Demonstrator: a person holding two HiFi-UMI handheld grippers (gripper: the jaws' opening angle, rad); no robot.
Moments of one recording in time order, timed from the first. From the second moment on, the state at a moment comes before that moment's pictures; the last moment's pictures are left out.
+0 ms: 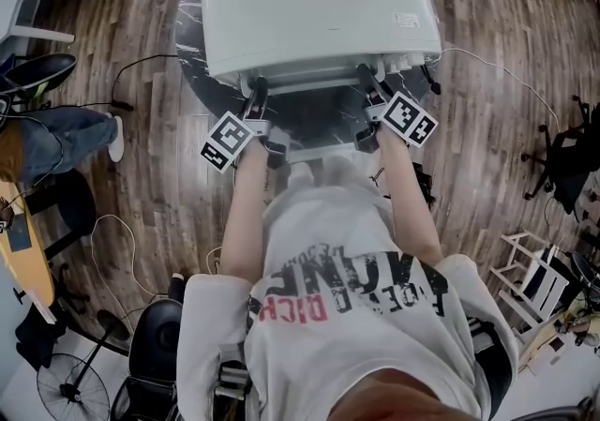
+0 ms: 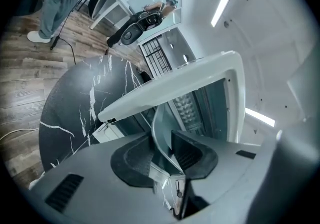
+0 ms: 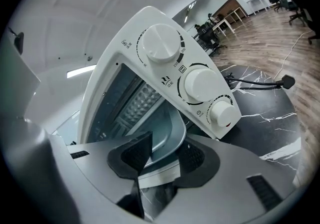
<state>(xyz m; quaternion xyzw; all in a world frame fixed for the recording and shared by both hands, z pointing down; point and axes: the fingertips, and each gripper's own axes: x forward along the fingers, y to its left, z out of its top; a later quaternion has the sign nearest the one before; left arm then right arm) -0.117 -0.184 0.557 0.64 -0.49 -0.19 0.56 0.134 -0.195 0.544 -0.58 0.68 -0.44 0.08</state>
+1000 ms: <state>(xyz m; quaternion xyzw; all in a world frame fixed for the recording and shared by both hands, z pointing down) -0.117 -0.130 0.556 0.66 -0.45 -0.17 0.57 0.134 -0.136 0.543 -0.58 0.67 -0.44 0.09</state>
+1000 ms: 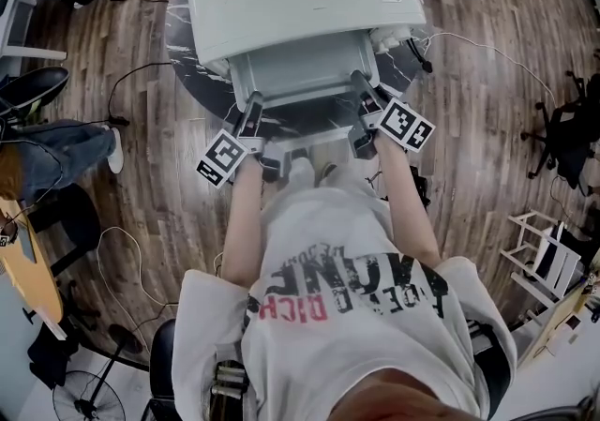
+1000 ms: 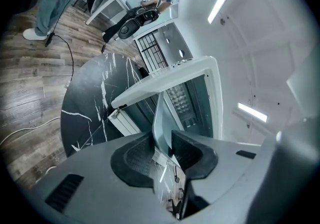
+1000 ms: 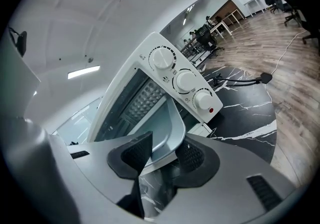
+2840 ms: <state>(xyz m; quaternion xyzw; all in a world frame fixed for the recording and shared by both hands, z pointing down) -0.099 0.066 0.479 0.68 -0.46 -0.25 0.52 0.153 0.044 0.473 -0.52 0.72 -0.44 0.12</state>
